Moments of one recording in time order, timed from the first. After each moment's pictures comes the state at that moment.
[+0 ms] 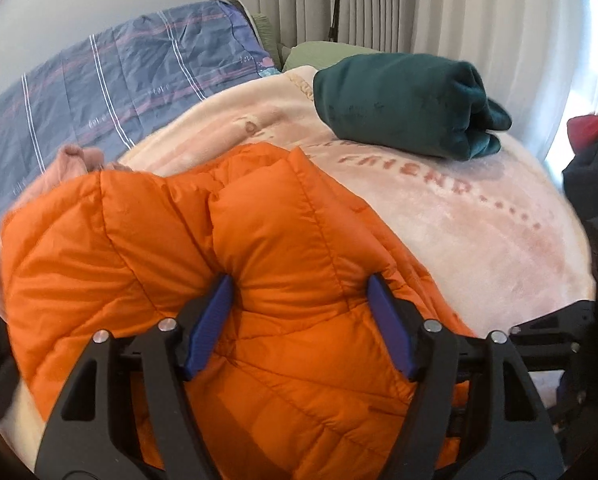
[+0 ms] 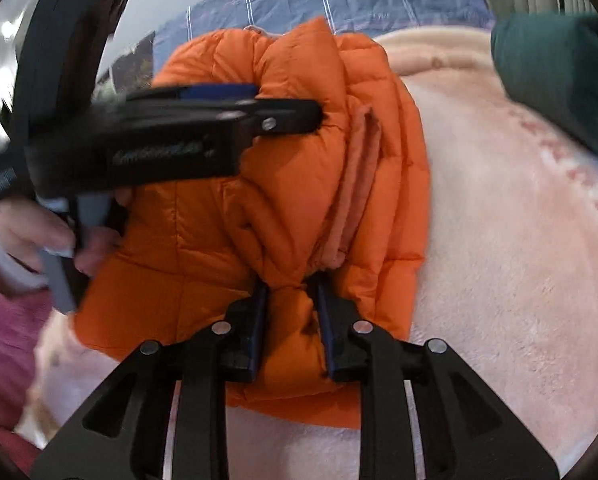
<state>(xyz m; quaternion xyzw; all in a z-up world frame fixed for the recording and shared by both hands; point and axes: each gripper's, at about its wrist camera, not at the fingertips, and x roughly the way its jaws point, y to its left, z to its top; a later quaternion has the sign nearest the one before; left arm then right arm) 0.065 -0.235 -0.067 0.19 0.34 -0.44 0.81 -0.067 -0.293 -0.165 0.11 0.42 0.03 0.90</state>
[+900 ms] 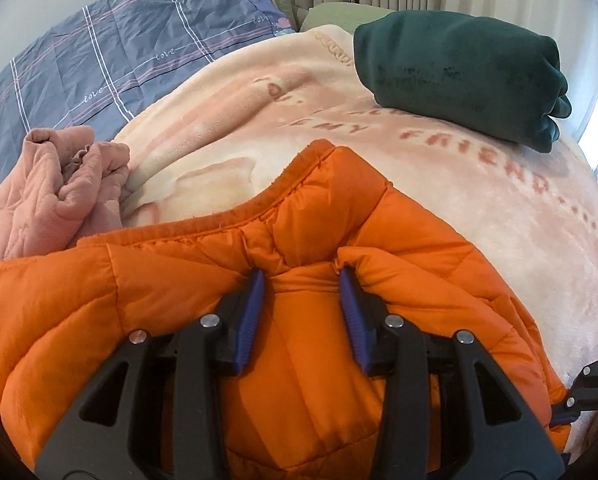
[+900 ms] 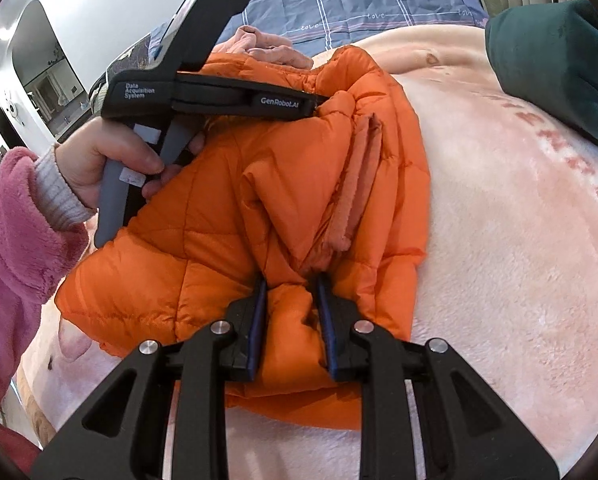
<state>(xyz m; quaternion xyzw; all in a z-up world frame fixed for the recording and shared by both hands) 0.136 -0.279 -0.112 0.21 0.39 -0.42 0.79 -0.059 -0.309 -0.177 0.14 0.42 0.04 0.90</state>
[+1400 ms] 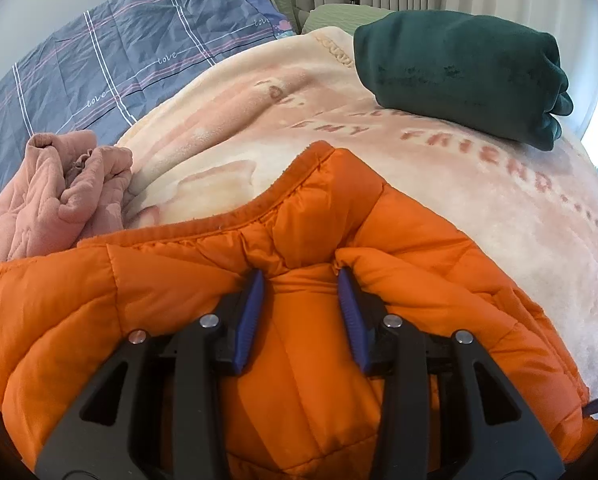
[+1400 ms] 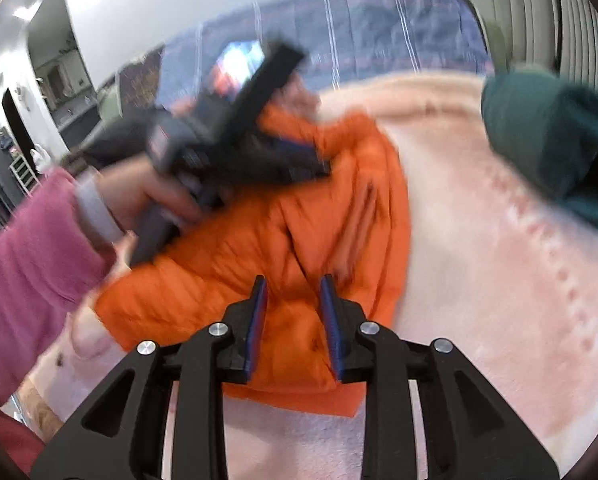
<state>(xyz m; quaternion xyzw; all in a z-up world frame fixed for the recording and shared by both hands) 0.130 -0.278 -0.110 0.22 0.39 -0.41 0.79 -0.085 -0.294 -0.109 0.08 0.36 0.04 0.93</state>
